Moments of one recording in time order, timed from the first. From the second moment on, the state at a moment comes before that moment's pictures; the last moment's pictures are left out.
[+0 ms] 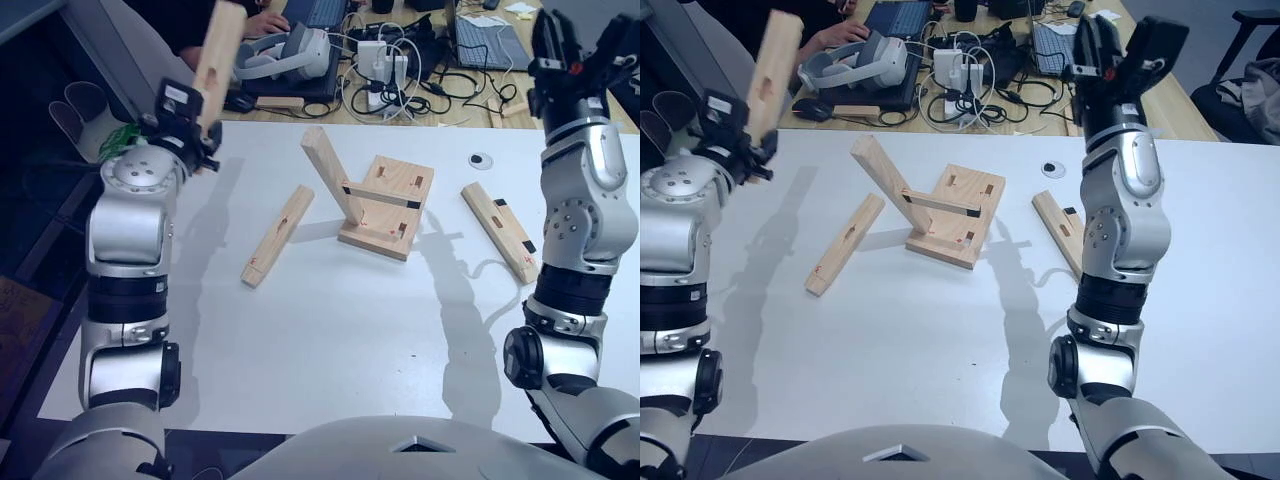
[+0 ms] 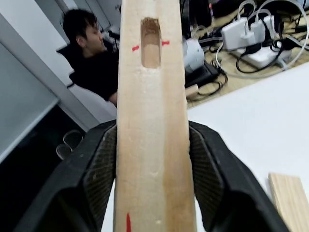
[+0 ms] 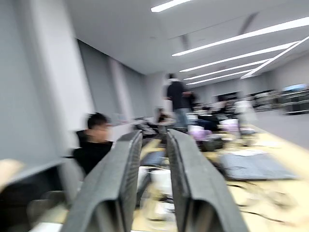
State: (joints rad) left arm -0.60 0.63 0.05 -0.01 -0.03 0.62 -0.27; right arm -0.67 -0.15 -0.26 -0.16 0.53 0.47 0.17
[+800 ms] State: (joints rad) left arm -0.73 0.50 -0.08 -0.03 -0.23 0.05 -0.74; right arm -0.88 -0.08 -0.28 -0.18 1.11 0.69 0.16
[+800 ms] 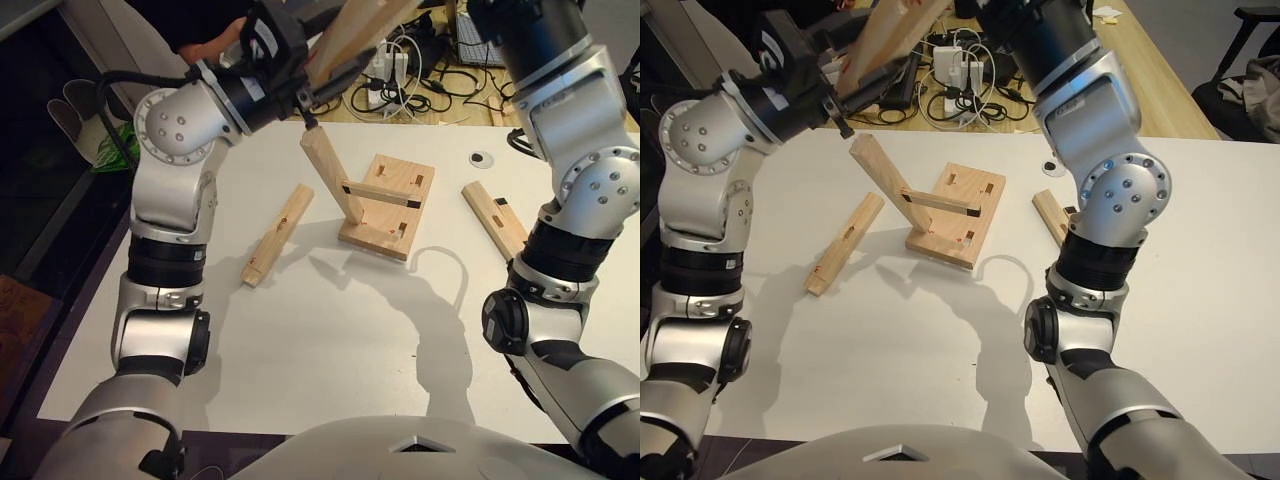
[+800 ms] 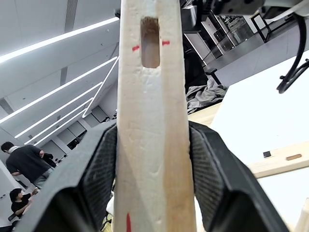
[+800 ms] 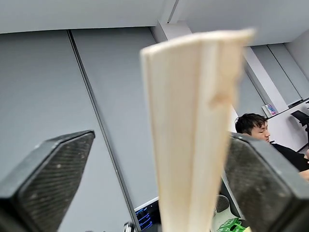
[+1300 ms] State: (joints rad) left arm -0.72 0.49 -0.06 -0.05 -0.23 0.06 -0.72; right arm -0.87 -0.09 -0.30 -0.18 1.15 0.69 0.13
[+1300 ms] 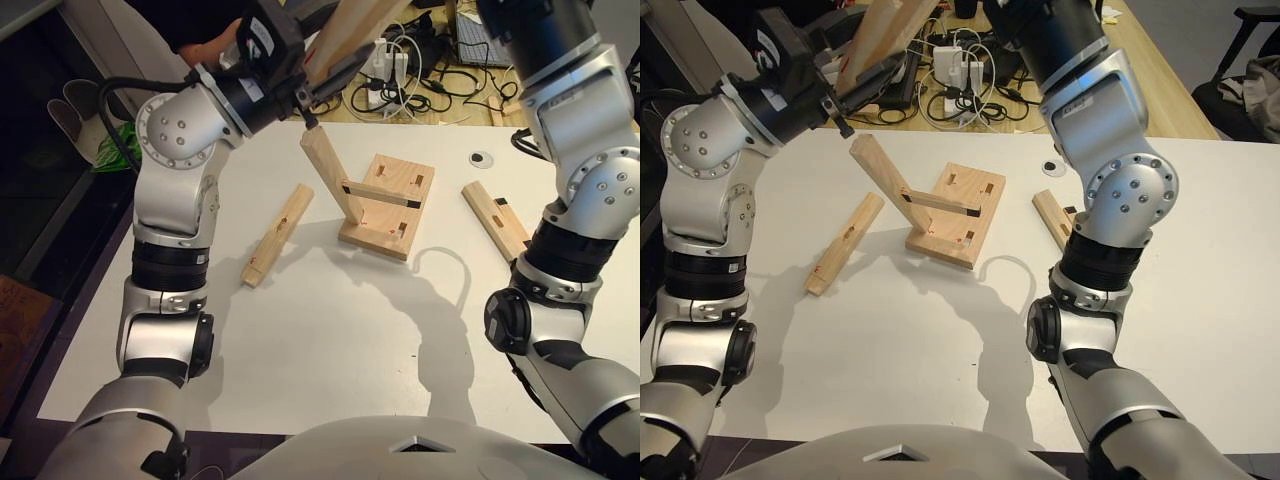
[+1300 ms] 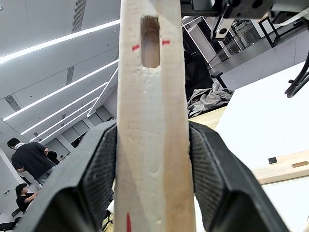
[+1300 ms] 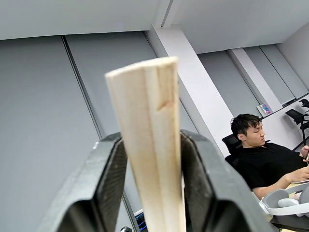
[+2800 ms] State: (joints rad) left arm -0.73 0.32 0.04 0.70 -0.05 -0.12 -0.38; right arm -0.20 -0.03 -0.40 -0.50 1.05 0.75 -0.46
